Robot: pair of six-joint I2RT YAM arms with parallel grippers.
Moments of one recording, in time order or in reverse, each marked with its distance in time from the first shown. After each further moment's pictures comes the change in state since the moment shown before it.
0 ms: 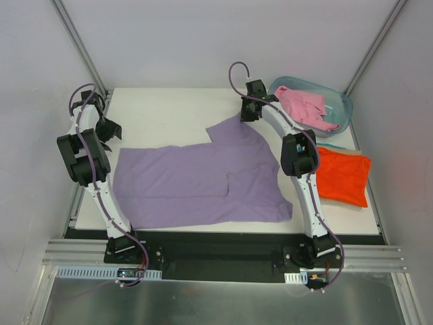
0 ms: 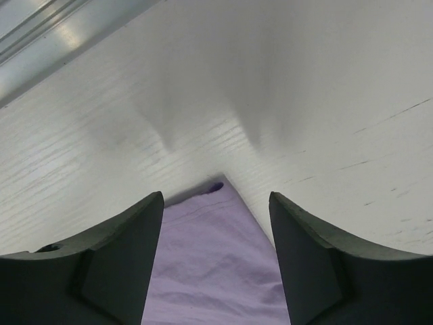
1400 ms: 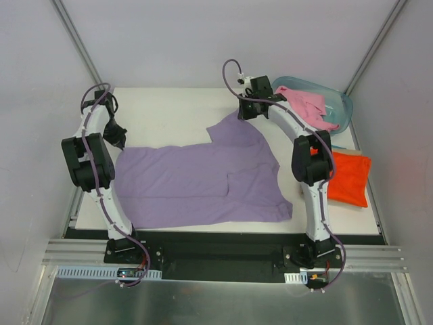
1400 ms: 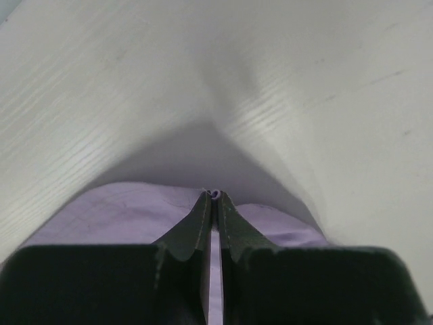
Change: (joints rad) left arm -0.099 -0.087 -0.098 -0.056 -0.072 0.014; right arm 0.011 -0.254 -0.277 0.105 -0.178 -0.285
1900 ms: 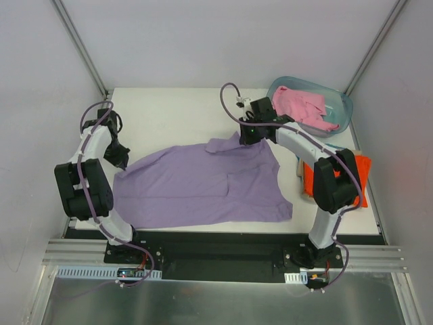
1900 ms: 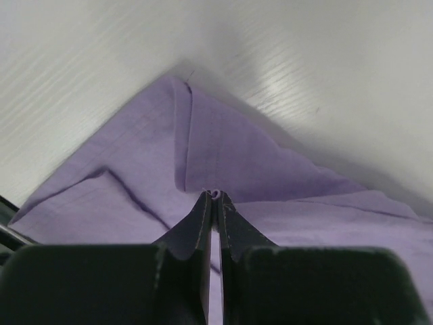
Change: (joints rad) left arm -0.040 -0.371 -0.410 0.008 -0.044 -0.068; right arm 0.113 -0.454 -0.566 0.061 0.020 -0.003
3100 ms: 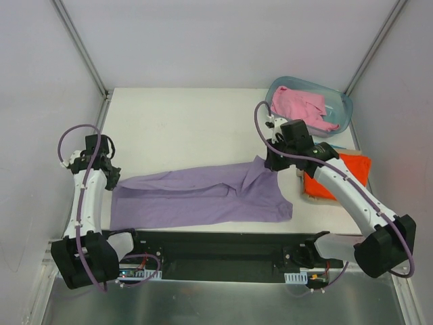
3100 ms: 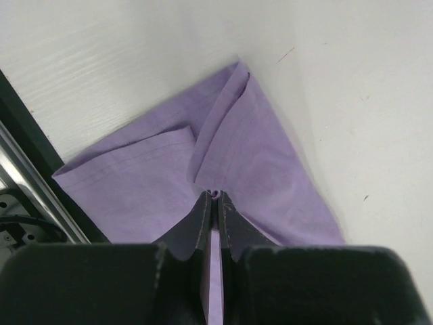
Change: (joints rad) left arm 0.031 -0.602 -0.379 0.000 -0.117 -0.157; right arm 0.000 -0.634 -0.396 -0.247 0.082 0.089
